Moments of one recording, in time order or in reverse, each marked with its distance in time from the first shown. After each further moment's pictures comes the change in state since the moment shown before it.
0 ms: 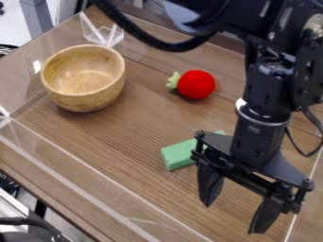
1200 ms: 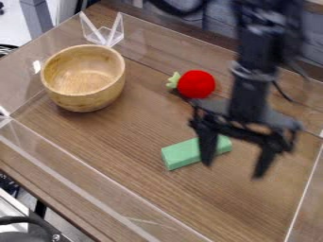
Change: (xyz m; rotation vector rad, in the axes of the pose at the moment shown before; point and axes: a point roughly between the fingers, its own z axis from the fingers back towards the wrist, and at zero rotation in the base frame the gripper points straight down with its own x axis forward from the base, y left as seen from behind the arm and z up) arm 0.042 0.032 0.017 -0.057 -0.030 0.233
